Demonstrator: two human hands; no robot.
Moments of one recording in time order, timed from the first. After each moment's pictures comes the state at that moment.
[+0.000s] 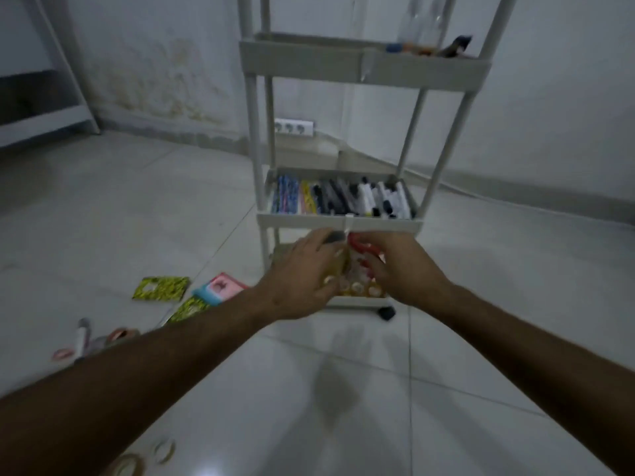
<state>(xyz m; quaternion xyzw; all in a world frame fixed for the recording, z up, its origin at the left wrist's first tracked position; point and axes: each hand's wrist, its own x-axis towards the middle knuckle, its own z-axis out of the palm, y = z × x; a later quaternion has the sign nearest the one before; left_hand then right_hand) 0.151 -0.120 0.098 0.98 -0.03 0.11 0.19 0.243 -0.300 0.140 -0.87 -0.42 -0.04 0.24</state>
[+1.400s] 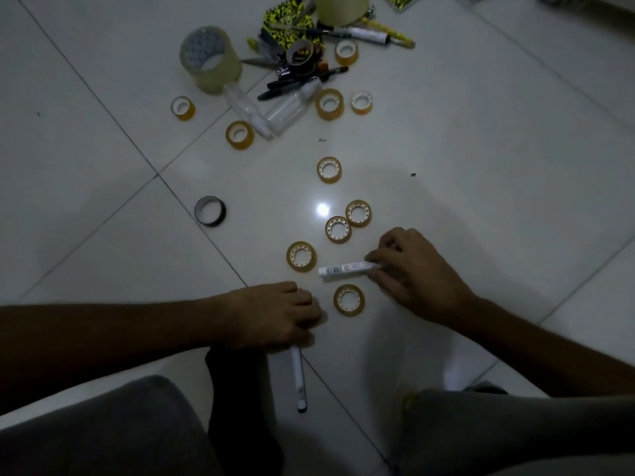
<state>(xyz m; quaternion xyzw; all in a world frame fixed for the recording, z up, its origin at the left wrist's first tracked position) -0.347 -0.242 -0.114 0.96 -0.15 -0.22 0.12 -0.077 -0.356 -0.144 -0.65 -0.70 0.26 0.17</state>
